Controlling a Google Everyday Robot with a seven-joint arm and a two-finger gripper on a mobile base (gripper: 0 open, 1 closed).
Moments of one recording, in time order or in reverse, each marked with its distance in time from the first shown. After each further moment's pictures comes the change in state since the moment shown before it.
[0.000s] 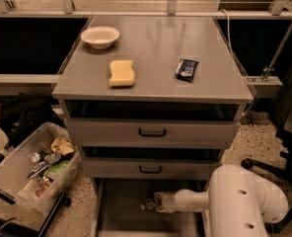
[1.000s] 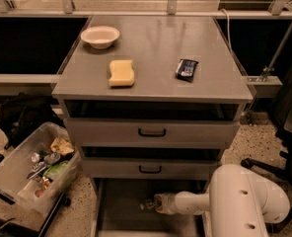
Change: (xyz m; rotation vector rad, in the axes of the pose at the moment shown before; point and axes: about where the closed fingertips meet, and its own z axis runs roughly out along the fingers) arm -0.002 0.003 -0.004 0.021 0.004 0.013
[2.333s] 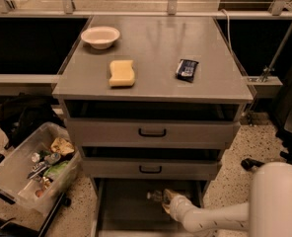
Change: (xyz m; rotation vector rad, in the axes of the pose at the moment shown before) arm -0.027 -0.020 -0.117 0.308 0.085 0.172
